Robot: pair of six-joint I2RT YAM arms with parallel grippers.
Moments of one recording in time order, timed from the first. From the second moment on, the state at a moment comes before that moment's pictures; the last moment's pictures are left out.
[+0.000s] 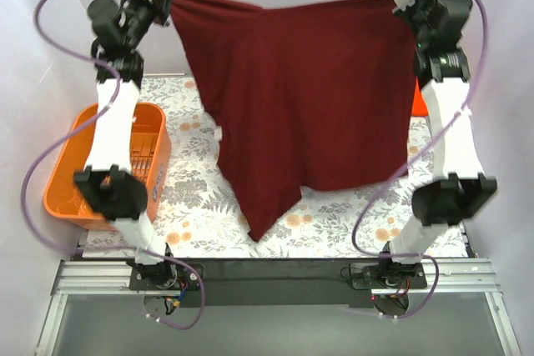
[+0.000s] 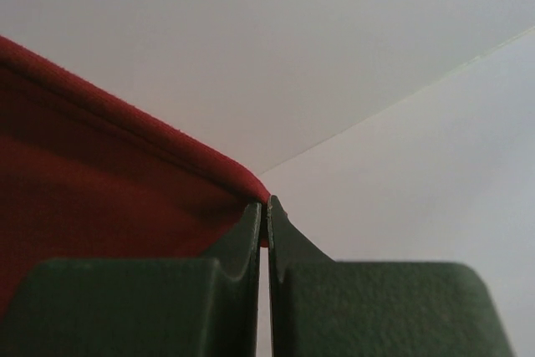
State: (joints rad) left arm 0.02 1.72 1.94 0.10 0.45 -0.04; right arm 0.03 1.63 1.94 -0.24 0.01 -0.87
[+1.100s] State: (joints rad) left arm 0.01 1.64 0.98 0.51 0.60 0.21; right arm 0.02 1.57 1.04 0.28 -0.25 -0.96
